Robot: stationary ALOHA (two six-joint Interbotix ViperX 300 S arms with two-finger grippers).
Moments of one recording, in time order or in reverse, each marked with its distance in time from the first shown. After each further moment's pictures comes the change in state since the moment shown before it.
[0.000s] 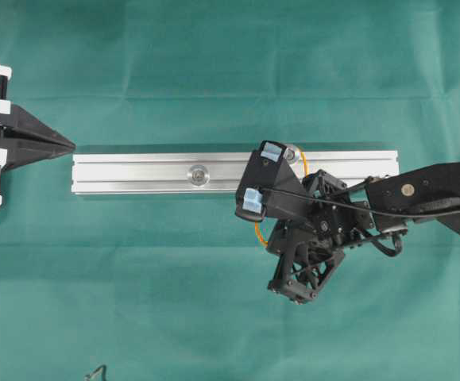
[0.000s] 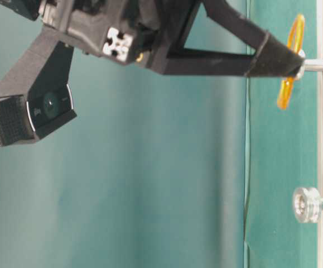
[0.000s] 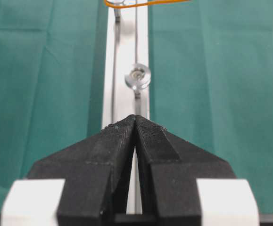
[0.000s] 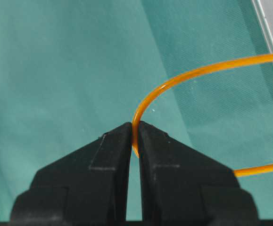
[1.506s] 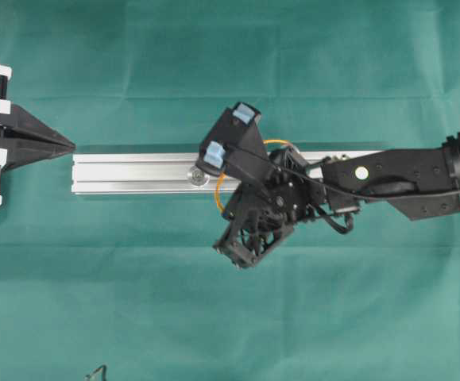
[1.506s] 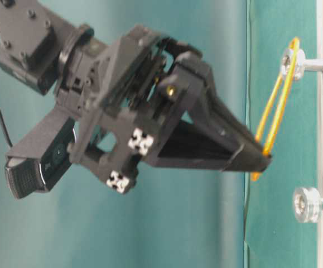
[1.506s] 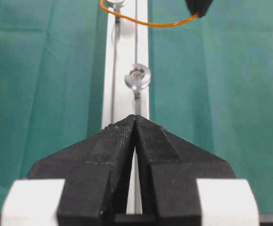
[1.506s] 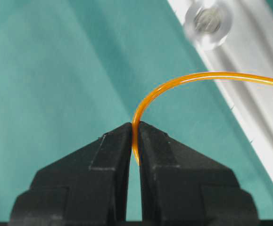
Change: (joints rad) left arm 0.000 0.000 0.000 0.000 0.000 -0.002; right arm -0.091 0.117 -0.133 -0.161 -0.055 0.206
